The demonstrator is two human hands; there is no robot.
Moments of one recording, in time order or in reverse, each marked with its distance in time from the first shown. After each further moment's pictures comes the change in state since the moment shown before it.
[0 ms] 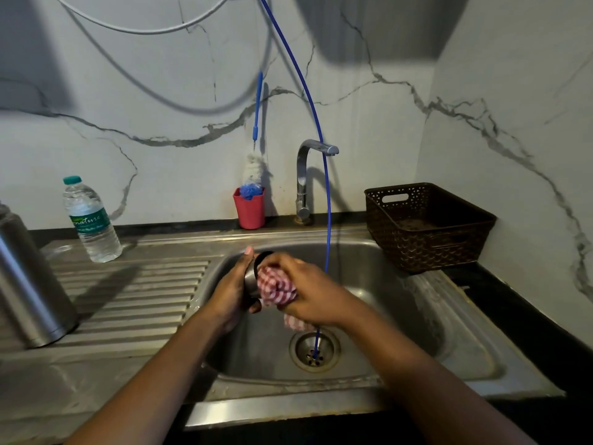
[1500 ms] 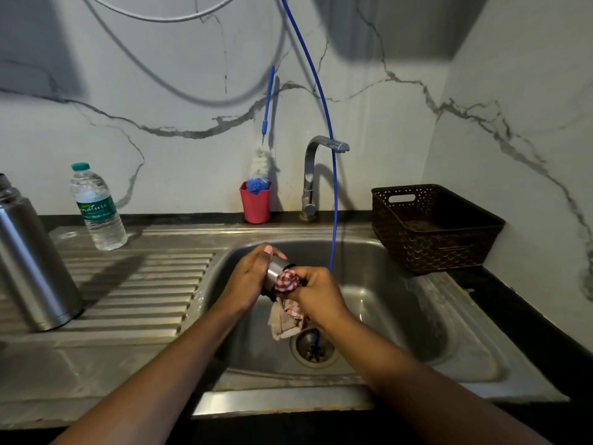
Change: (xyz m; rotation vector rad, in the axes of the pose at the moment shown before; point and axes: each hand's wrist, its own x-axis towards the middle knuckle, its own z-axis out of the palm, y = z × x) left_hand -0.001 0.000 0.009 0.391 0.086 0.331; right_hand 0.004 0.010 0.041 0.385 0.370 0.446
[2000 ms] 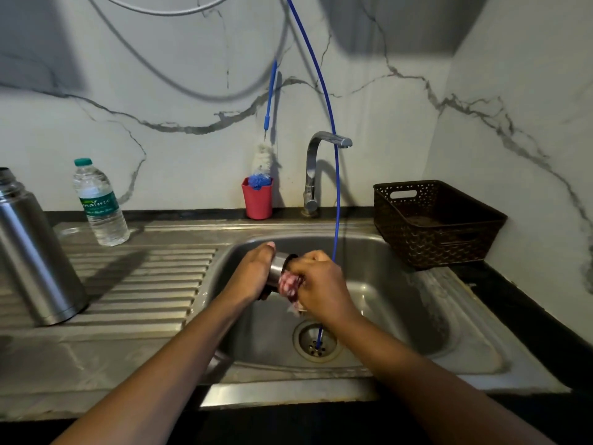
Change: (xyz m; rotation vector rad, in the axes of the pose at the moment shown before) left_hand 0.008 0.000 0.002 -0.059 0.069 -0.304; right_hand 0.005 0.009 -0.004 -0.462 0.081 -0.442
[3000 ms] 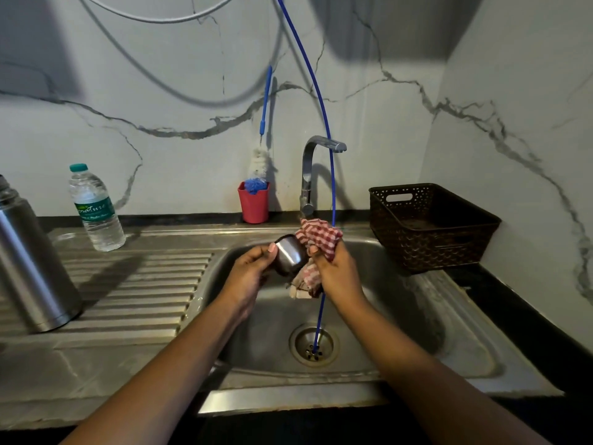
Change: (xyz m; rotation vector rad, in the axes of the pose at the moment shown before) left_hand 0.004 -0.007 0.005 -0.341 -0.026 0.046; right_hand 0.015 0.007 -0.023 0.555 0.094 0.574
